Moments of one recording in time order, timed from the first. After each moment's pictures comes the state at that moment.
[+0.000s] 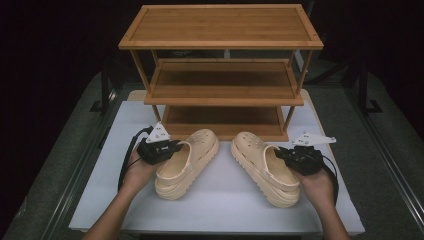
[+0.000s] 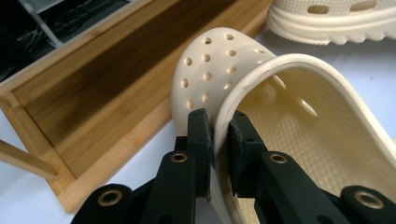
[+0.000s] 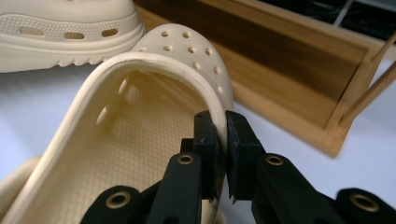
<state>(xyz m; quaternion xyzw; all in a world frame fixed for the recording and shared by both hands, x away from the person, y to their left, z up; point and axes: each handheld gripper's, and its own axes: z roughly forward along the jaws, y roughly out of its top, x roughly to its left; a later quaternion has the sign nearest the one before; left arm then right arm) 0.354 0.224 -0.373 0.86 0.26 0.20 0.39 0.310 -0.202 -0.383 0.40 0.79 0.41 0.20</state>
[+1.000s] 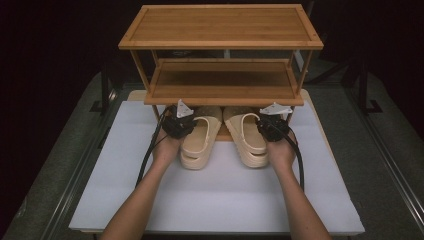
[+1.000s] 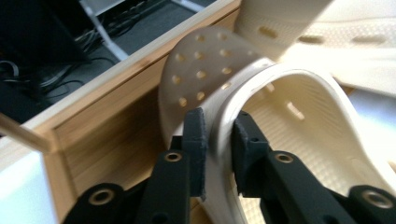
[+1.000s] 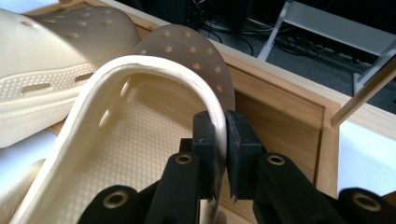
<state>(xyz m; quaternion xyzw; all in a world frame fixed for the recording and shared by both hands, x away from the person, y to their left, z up) 0.428 0.169 -0.384 0.83 0.32 0.26 0.37 0.408 -0.136 -0.388 0.45 0.75 0.37 0.31</state>
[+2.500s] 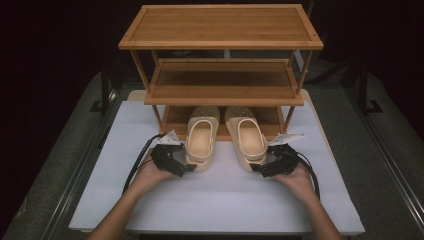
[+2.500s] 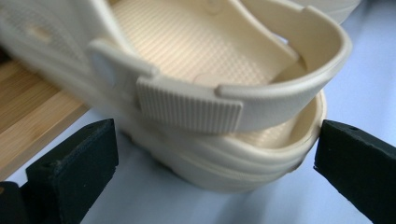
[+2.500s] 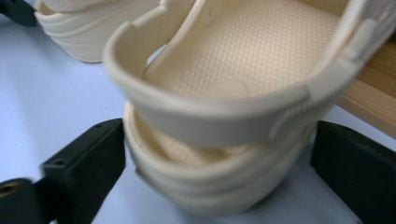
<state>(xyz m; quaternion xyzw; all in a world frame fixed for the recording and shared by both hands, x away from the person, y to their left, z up) 0.375 0.207 -0.431 0.87 0.25 0.07 0.41 0.353 -0.170 -0.438 0.36 0.83 0.42 0.08</state>
